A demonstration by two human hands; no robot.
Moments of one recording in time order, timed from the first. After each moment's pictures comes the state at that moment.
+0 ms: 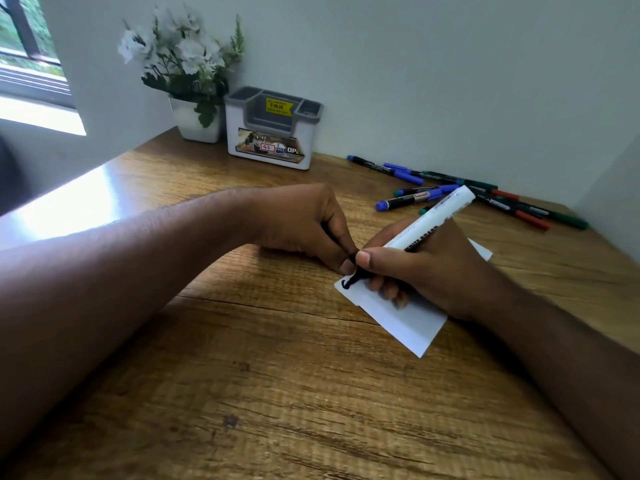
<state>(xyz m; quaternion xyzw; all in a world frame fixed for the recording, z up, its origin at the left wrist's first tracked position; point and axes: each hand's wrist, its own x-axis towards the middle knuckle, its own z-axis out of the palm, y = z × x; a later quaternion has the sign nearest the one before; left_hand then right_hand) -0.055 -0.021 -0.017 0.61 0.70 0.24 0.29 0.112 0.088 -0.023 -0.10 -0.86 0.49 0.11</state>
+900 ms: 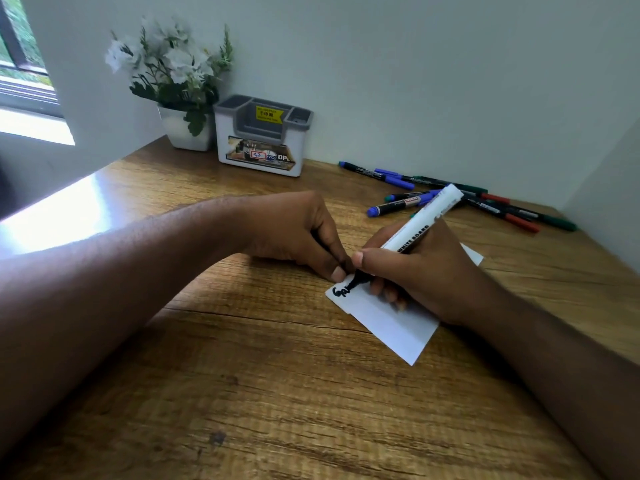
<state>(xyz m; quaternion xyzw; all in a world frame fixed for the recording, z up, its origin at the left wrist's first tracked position) -0.054 -0.020 -0.014 0.60 0.71 0.23 0.30 0.110 0.087 -0.023 -0.15 -0.86 0.47 0.16</state>
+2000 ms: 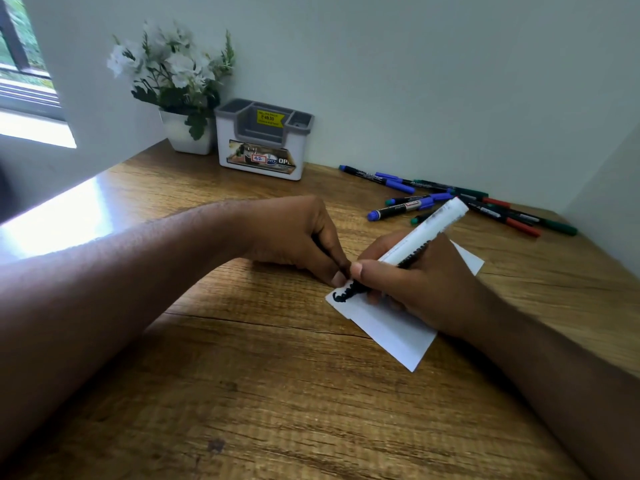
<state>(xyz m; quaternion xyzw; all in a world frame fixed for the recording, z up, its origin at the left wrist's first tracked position) -0.054 -0.020 -0.014 0.60 0.71 0.22 0.30 0.114 0.082 -0.024 -0.12 -0.88 0.42 0.17</state>
